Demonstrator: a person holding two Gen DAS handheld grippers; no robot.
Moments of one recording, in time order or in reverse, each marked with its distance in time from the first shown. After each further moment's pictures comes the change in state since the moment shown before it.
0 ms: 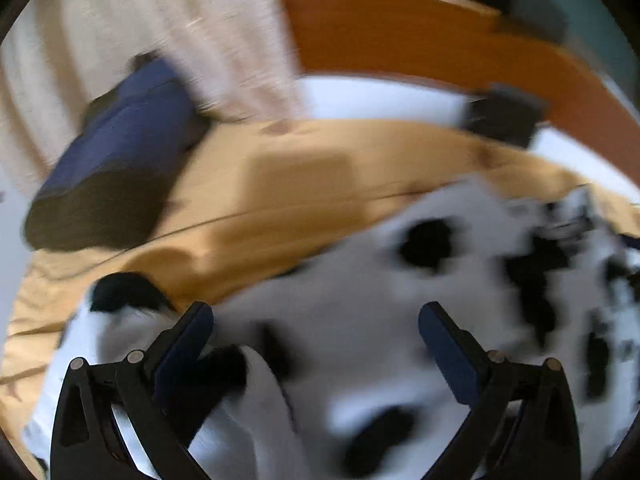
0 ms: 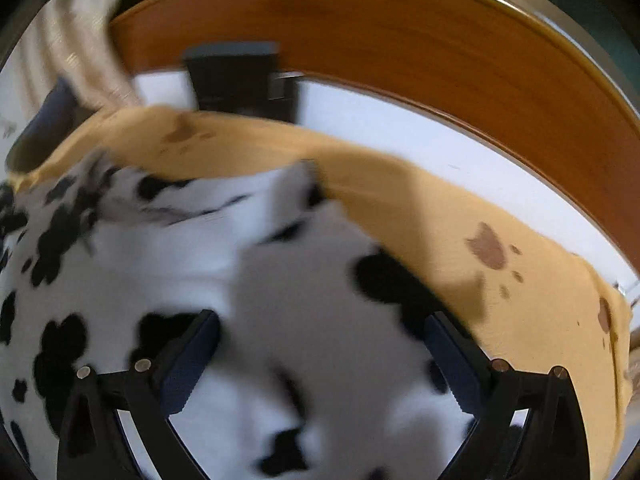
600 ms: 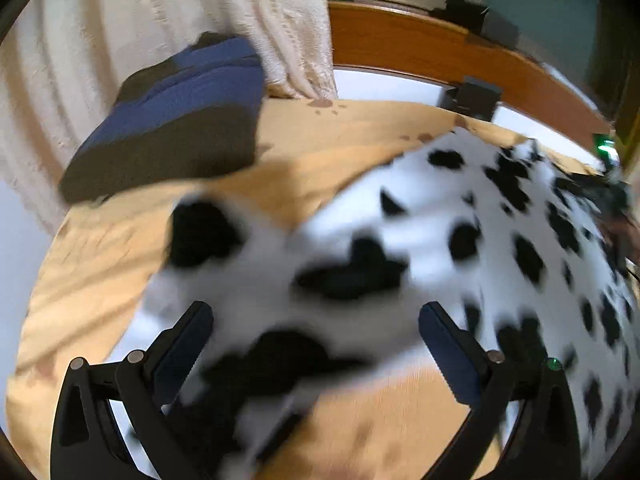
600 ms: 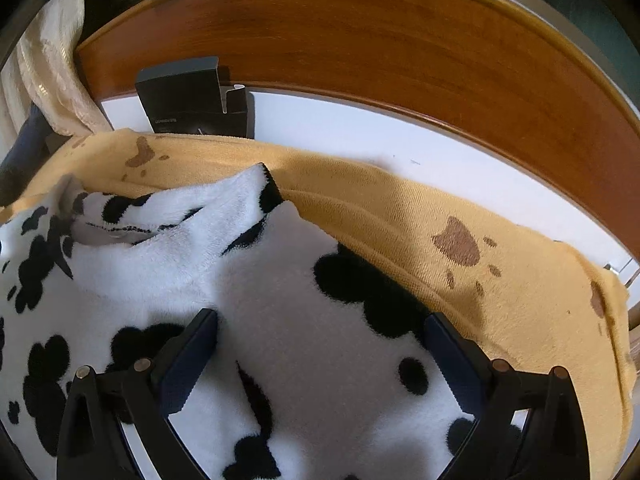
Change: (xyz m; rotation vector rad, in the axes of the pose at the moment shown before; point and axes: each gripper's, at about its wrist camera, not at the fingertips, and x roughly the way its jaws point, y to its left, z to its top) left arm -0.102 0.125 -0.097 0.069 -0.006 -0.182; right arm -0.010 -0.017 -0.005 0.057 -0.023 -0.052
